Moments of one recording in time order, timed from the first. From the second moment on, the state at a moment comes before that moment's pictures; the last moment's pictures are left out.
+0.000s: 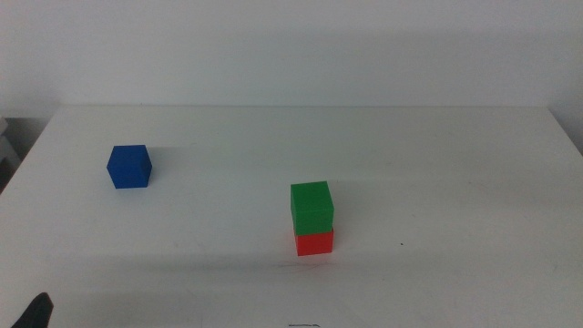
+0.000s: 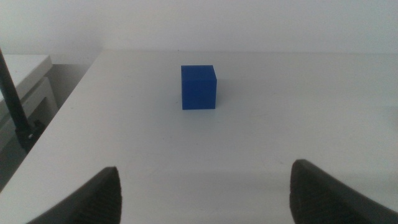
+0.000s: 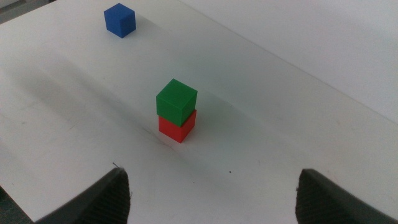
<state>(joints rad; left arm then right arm) -0.06 -0.01 0.03 0.10 0.26 -0.14 0.83 0.66 -1.07 -0.23 1.03 0.09</state>
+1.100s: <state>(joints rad) -0.06 1.39 -1.19 0.05 0.96 -0.11 0.83 0.66 -1.07 -0.24 1.03 0.09</state>
